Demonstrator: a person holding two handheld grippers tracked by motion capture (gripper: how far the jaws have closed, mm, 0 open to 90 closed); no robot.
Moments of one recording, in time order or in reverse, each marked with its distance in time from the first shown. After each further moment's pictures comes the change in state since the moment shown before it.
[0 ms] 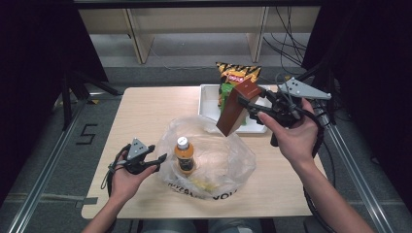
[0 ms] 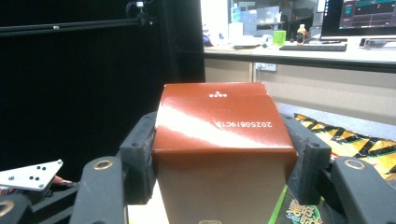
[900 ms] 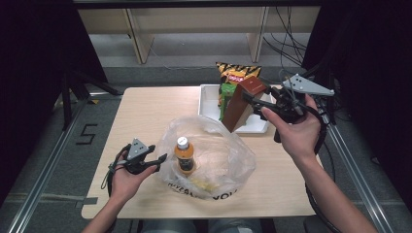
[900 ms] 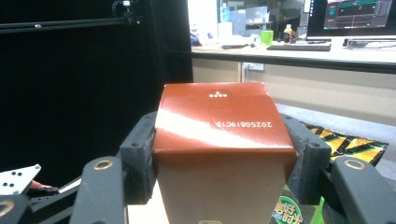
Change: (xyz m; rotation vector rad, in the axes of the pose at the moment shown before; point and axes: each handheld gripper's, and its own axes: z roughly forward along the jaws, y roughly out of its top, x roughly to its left) left arm 0.000 0.000 0.000 0.004 0.000 0.003; right arm -0.014 0.003 0.001 0.000 -0.046 -0.013
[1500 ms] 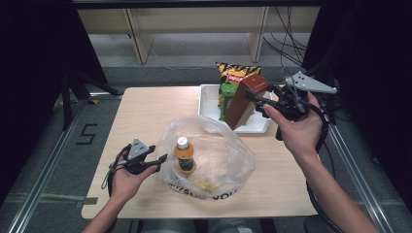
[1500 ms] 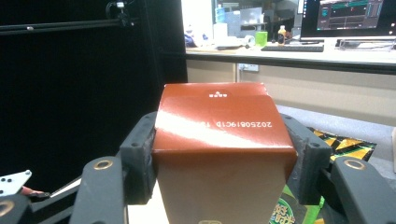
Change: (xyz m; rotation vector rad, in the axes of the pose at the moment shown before) left arm 0.000 0.000 0.001 0.002 -0.006 -0.004; right arm -0.006 0.003 0.000 -0.001 -0.025 0.015
